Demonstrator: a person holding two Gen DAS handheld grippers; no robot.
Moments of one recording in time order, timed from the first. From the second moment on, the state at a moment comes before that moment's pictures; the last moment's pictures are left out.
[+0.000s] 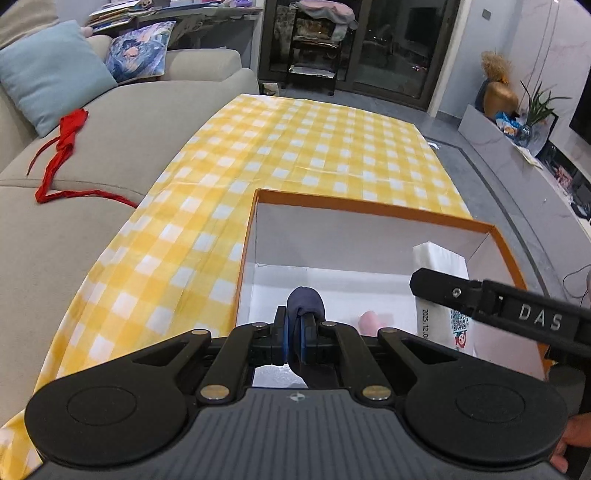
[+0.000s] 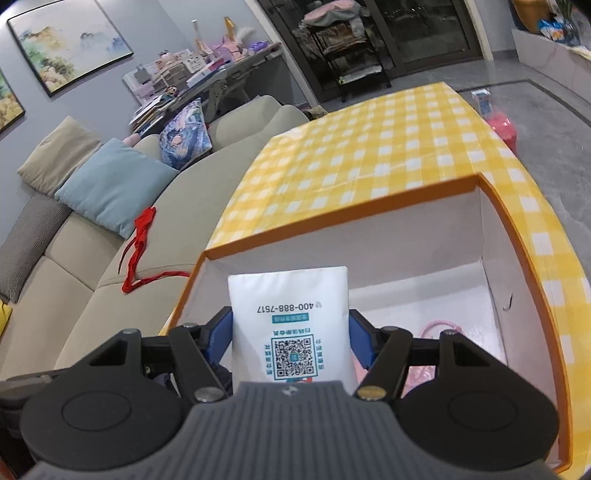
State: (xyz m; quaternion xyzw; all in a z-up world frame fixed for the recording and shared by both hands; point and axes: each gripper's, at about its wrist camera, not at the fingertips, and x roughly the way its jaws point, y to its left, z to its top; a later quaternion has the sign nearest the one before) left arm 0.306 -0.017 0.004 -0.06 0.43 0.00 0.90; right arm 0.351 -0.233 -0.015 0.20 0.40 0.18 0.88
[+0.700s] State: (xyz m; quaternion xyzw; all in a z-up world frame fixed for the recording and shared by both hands) left arm 0.303 -0.021 -0.006 -0.03 0.41 0.07 0.91; right arm 0.351 -0.215 -0.037 0.19 0.43 0.18 0.86
